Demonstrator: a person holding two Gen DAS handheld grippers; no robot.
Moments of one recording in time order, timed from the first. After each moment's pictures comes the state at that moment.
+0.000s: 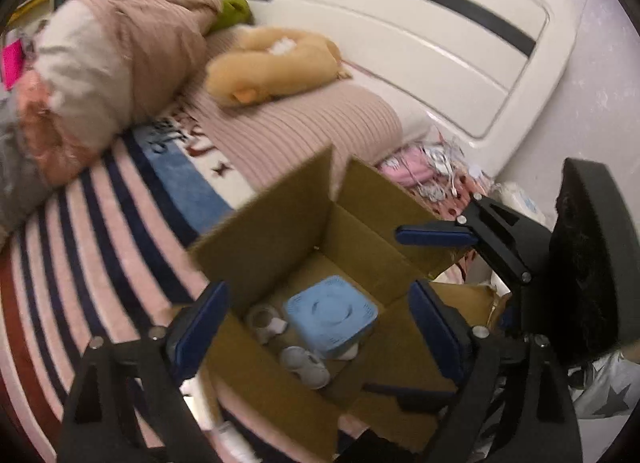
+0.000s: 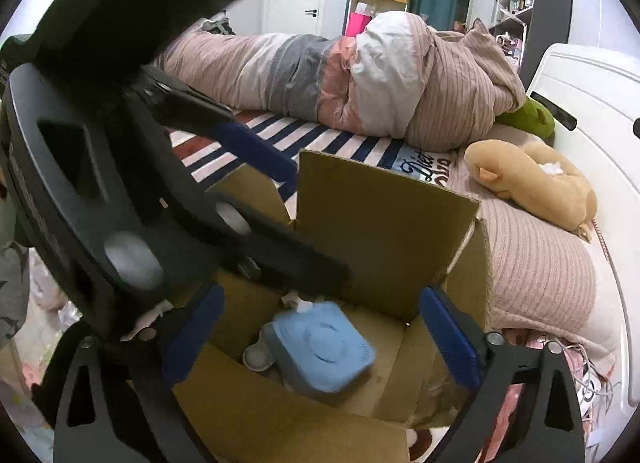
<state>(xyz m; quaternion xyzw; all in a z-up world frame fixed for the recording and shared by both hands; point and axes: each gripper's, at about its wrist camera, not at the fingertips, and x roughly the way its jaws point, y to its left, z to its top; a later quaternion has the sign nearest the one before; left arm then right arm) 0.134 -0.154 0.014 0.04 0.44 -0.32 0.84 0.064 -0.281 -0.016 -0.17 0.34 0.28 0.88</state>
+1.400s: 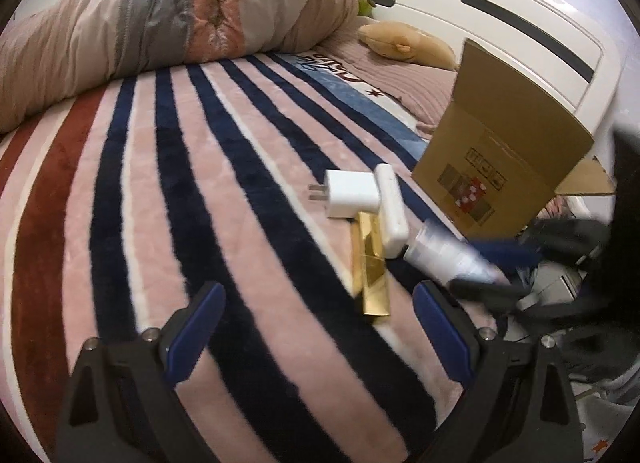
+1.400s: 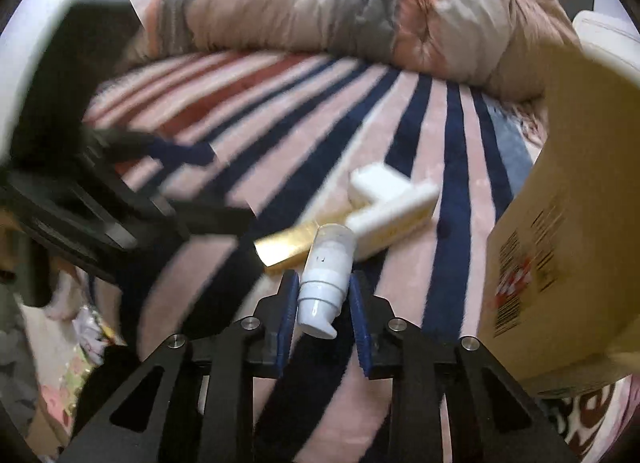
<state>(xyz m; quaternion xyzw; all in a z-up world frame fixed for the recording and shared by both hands) 0.054 0.046 -0.148 -0.03 0.43 -0.22 0.88 0.016 -0.125 -0.117 -0.15 0.38 0.30 0.86</state>
